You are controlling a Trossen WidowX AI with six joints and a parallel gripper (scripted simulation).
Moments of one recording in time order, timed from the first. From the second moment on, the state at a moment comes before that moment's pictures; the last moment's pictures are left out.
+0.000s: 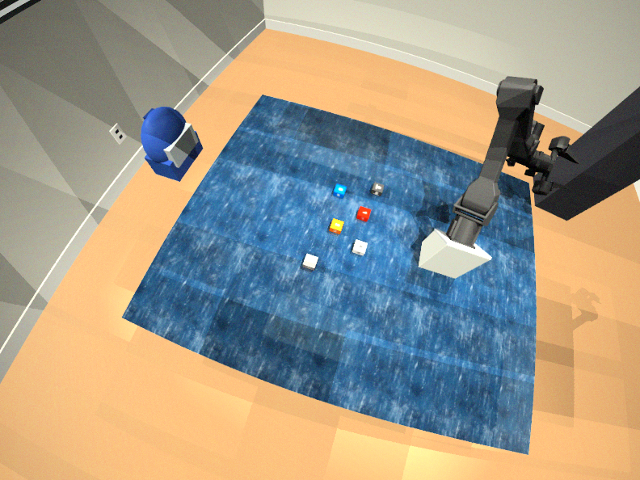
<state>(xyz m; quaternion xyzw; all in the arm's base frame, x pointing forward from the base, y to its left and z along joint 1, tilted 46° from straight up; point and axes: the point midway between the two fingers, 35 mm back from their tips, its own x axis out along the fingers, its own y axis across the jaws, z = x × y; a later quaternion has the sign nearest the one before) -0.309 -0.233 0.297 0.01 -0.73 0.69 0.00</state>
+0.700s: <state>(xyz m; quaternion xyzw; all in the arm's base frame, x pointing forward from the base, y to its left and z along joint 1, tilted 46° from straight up) 0.012 -0.373 0.306 0.26 -0.54 0.66 -0.45</state>
